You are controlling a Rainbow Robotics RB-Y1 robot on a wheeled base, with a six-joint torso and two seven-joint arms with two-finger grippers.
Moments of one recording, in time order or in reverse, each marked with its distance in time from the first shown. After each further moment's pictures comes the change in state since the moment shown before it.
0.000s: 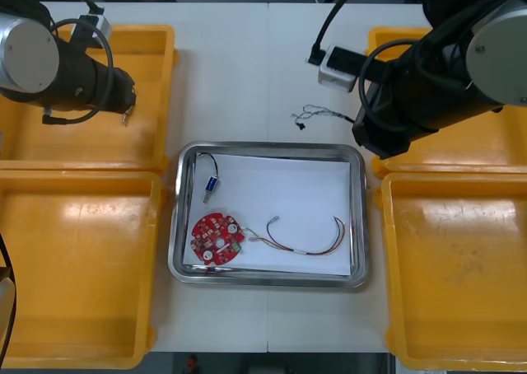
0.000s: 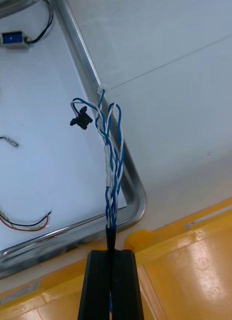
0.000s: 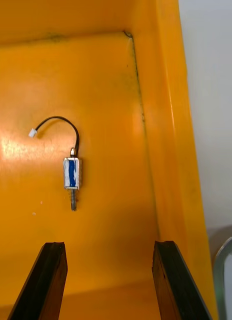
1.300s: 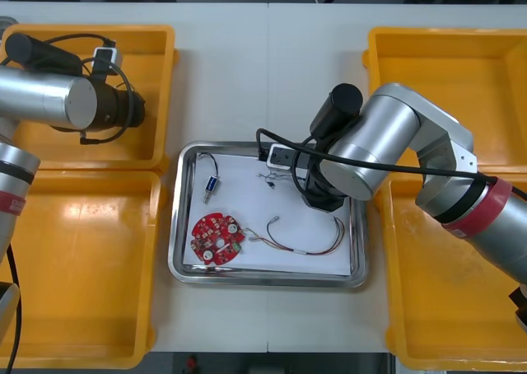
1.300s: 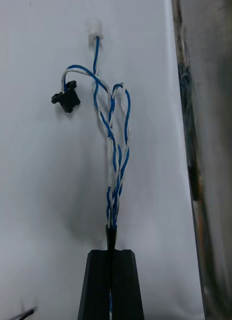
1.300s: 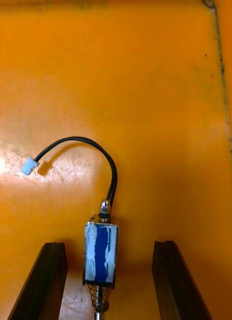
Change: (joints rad) right arm 0.030 0.043 0.478 0.373 0.270 -0.426 0.061; left arm -0.006 0.000 -0.116 0.407 -0.024 -0.494 -0.014
